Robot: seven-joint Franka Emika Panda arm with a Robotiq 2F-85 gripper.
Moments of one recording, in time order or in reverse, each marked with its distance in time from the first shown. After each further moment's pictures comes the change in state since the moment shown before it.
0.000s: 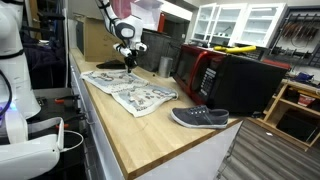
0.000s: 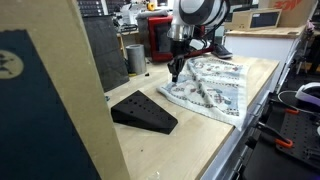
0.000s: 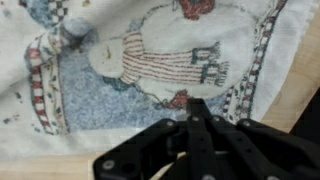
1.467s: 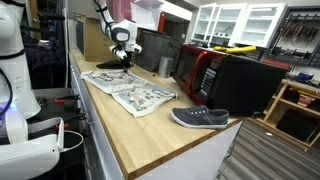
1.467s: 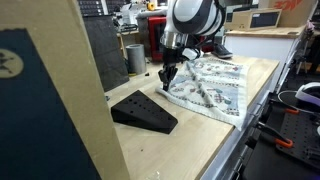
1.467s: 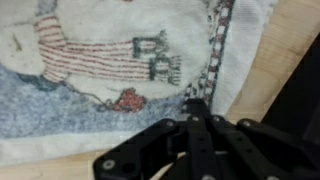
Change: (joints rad) arm 0.061 0.063 0.040 0.010 0.064 0.110 0.000
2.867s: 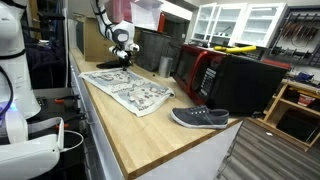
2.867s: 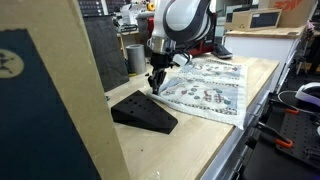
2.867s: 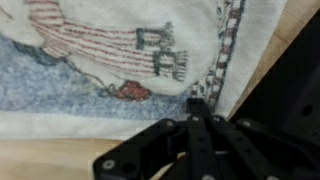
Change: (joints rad) arm 0.075 0.081 -0.001 0.094 -0.109 0.017 0.018
